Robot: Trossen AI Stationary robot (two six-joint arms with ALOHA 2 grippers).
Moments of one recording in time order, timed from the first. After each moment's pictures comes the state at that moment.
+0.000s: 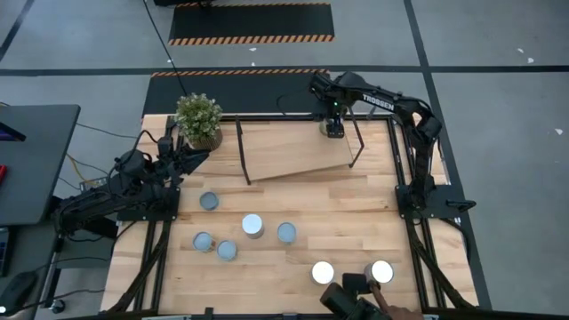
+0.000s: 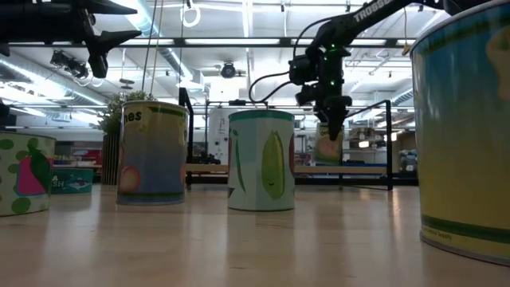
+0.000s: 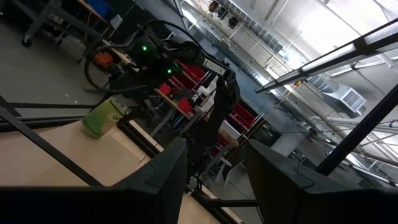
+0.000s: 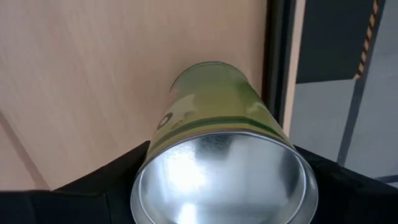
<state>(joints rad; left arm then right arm) 0.38 0.14 0.24 0.12 0.07 -0.77 -0.70 1.93 1.72 -1.20 0.11 -0.64</state>
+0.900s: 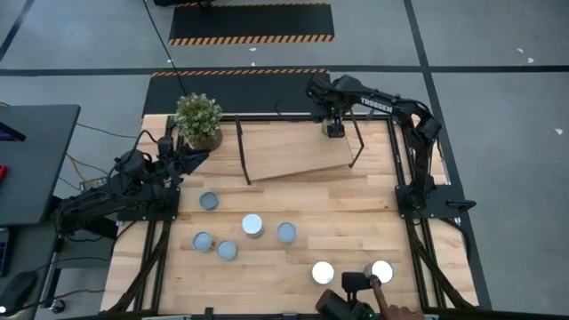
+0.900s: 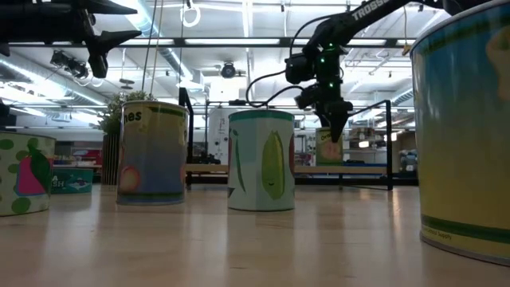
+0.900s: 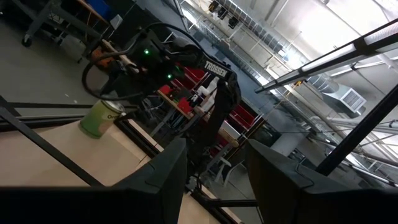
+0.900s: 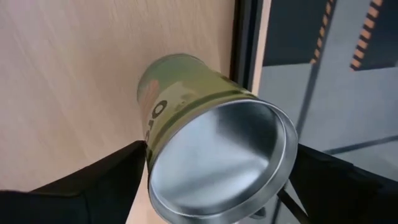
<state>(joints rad) 0.38 0.14 0.24 0.12 0.07 -0.77 -0.66 1.93 1.71 -1.18 0.31 -0.66</state>
